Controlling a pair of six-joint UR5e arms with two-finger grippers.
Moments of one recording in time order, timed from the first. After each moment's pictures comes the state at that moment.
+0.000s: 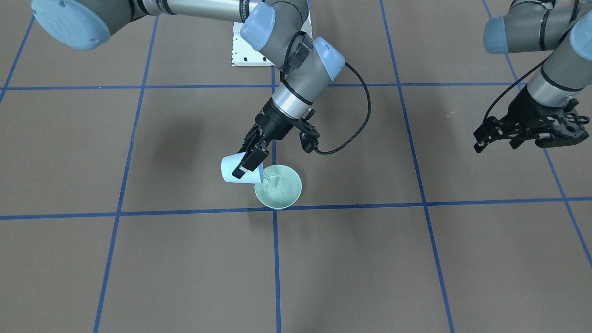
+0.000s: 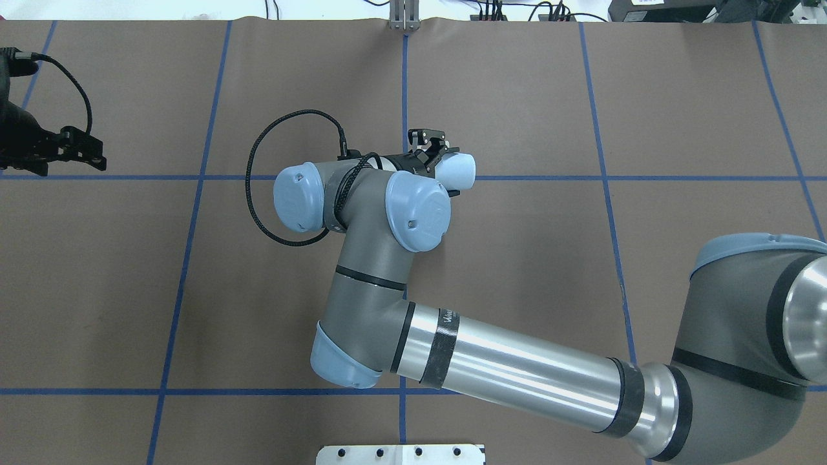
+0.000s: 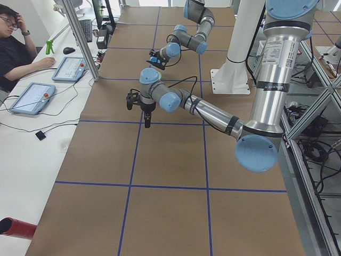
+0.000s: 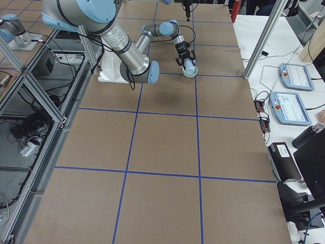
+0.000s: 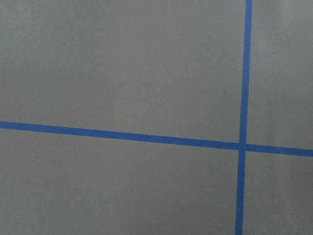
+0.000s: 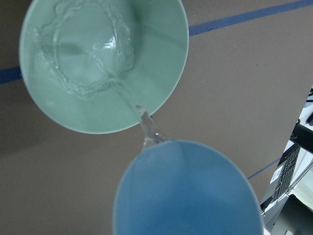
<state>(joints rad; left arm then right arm) -1.07 -1.70 -1.86 -1.77 -2.16 -0.85 0.42 -0.48 1.29 -2.19 1.14 -0.09</state>
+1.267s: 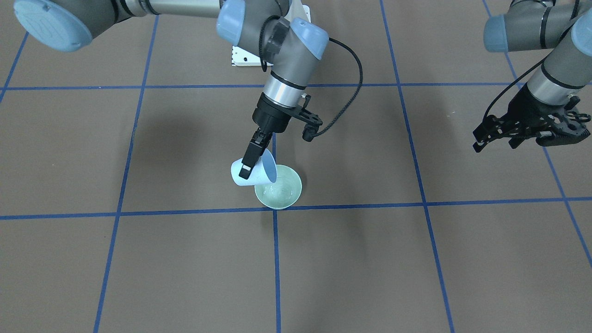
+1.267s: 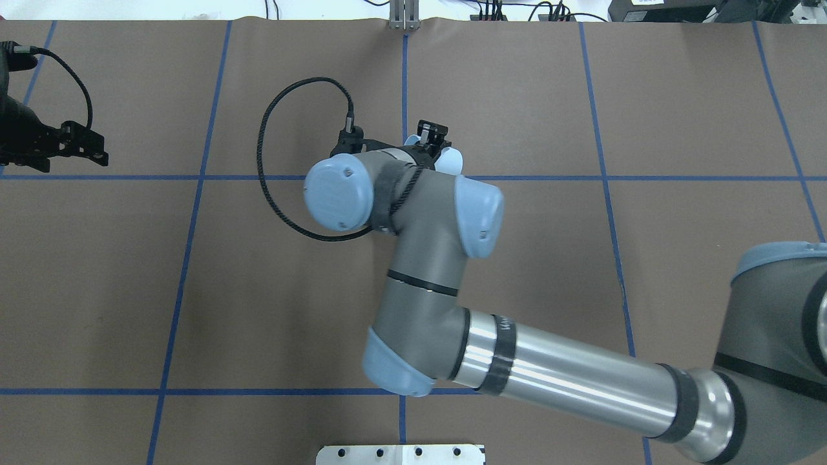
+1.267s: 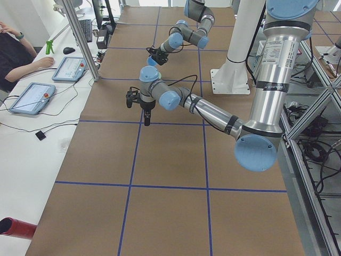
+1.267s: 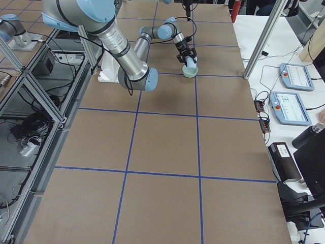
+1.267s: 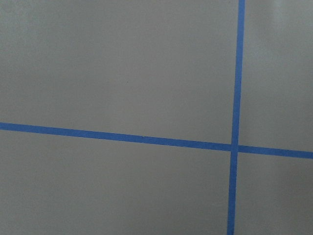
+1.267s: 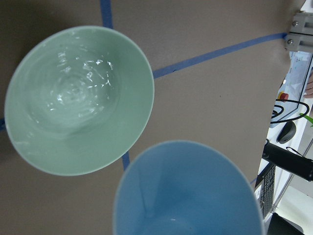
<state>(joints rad) -1.07 -1.71 -1.87 -1.76 -2.16 -0.86 0.46 -0.66 1.55 -1.89 1.22 0.13</state>
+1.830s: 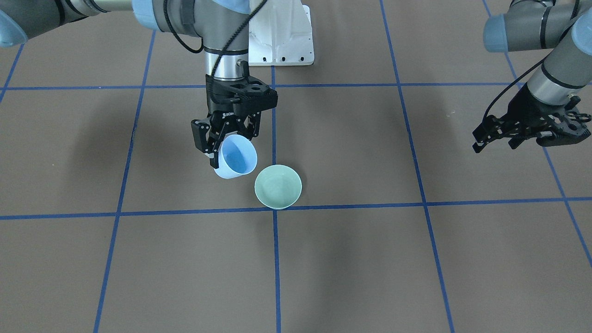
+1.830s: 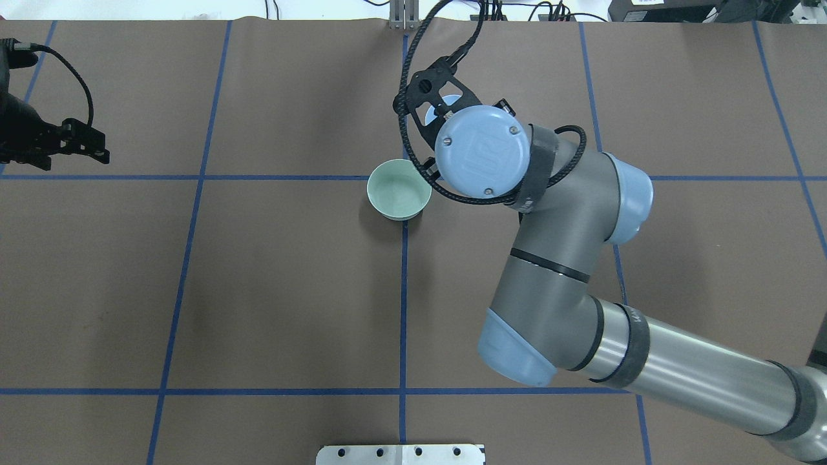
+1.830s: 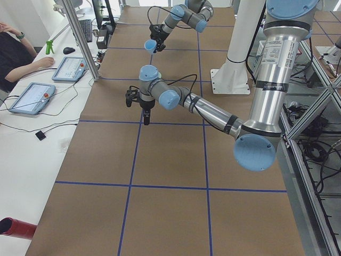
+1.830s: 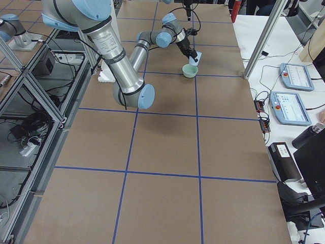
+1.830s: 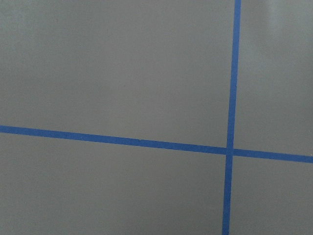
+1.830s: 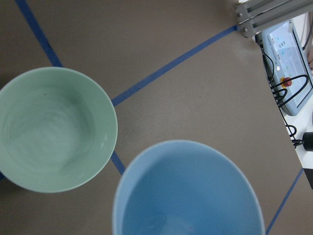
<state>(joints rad) -1.08 -1.71 -1.87 -1.76 -2.16 -0.86 0.55 -0.89 1.83 -1.61 1.35 0.57</state>
